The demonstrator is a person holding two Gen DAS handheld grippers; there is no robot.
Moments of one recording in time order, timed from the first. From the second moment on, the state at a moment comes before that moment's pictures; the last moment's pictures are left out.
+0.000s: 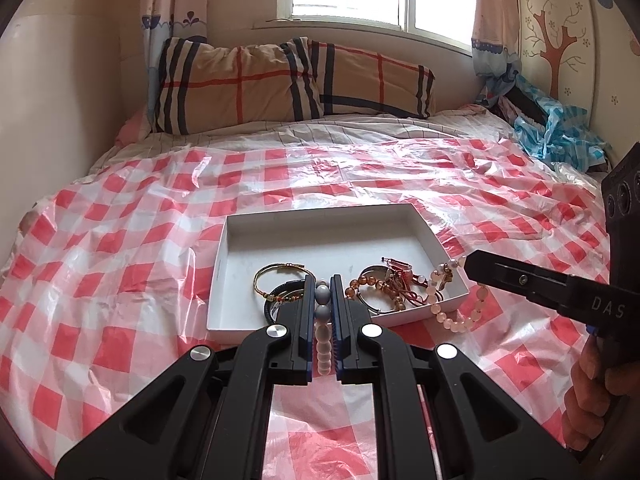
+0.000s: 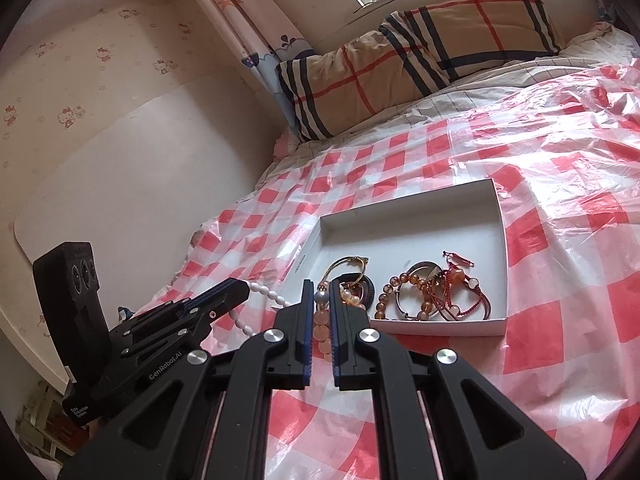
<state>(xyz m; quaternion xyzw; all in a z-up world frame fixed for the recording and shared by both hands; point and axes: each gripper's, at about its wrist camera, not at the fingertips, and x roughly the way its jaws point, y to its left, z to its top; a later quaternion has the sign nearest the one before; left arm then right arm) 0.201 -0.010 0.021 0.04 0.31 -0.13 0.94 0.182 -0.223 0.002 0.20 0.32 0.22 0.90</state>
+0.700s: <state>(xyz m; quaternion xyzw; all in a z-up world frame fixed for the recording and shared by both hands) 0.230 -0.015 0.020 0.02 0.30 -0.14 0.94 0.199 -0.227 -0.001 0.21 0.32 0.22 0.90</state>
